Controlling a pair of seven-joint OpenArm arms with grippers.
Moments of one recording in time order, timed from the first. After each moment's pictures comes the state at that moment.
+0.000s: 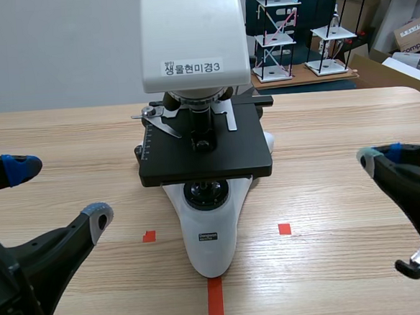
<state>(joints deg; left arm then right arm) 47.5 -32.4 -8.4 120.1 -21.6 -27.0 -9.7 -45.0 31.1 12.3 114.5 12.9 24.7 14.3</state>
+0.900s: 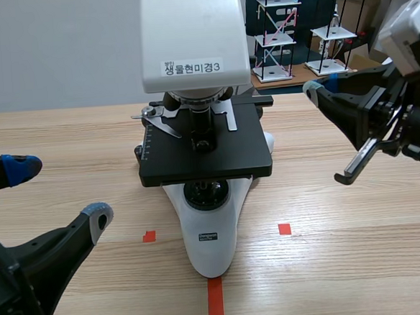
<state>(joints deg) 47.5 -32.4 -8.4 120.1 -21.6 -27.0 -9.7 -14.5 31.1 1.2 101.4 3.7 33.0 15.7</state>
